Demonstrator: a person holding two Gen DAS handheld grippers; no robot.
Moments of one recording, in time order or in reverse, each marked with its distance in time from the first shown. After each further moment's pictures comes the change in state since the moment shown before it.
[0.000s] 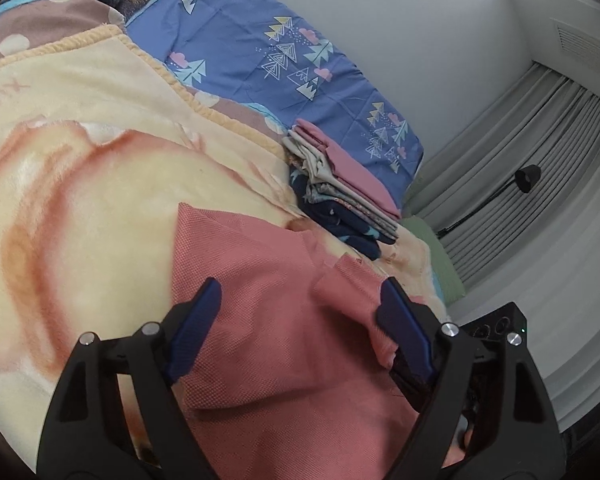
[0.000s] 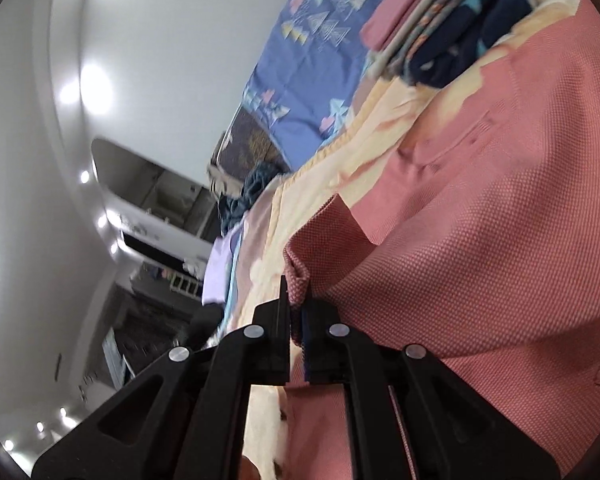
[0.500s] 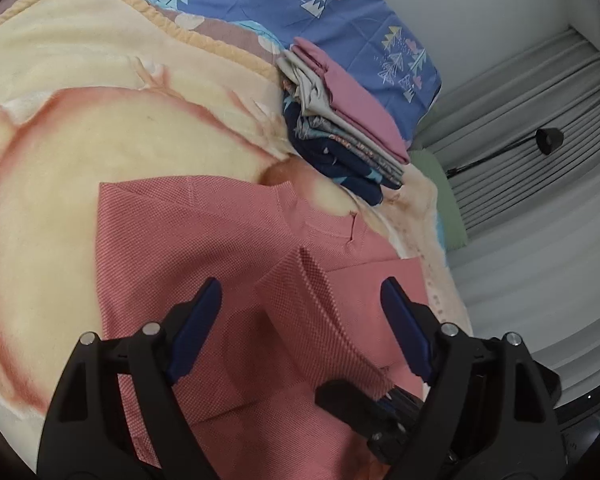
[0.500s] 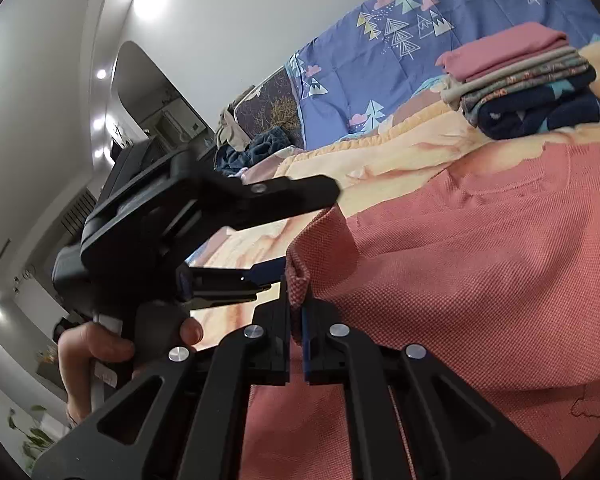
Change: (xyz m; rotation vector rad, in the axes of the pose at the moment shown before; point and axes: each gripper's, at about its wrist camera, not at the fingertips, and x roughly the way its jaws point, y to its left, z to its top) left arm 0.072 -0.026 0.034 -0.043 0.343 0.027; right arm 0.015 0.041 -0.018 -0.402 0.048 -0.142
